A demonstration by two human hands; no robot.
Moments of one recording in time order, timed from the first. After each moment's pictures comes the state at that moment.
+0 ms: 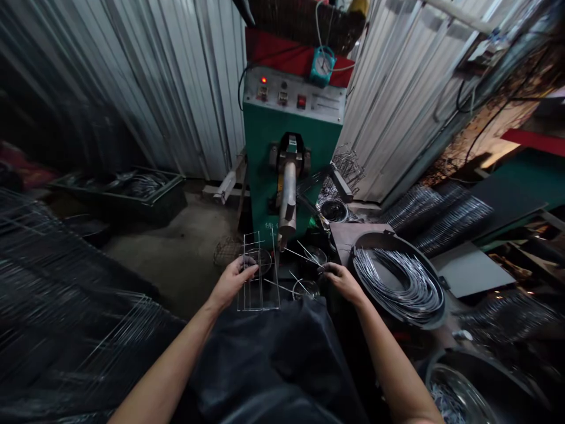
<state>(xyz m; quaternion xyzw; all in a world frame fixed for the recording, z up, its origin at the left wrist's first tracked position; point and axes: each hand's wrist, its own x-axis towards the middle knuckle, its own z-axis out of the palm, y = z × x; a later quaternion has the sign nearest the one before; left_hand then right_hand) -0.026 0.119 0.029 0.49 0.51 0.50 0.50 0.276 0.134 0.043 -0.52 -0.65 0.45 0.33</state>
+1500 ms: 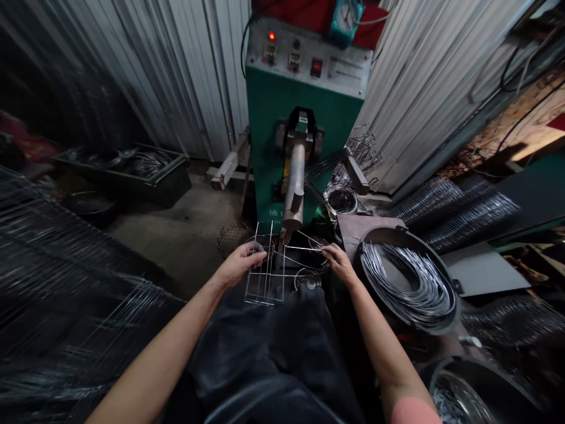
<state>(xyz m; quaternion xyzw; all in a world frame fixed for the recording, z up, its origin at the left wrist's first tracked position) -0.020 0.148 0.033 0.48 0.48 0.46 0.58 0.275 0.188 0.010 -0.46 -0.76 0.28 0.36</state>
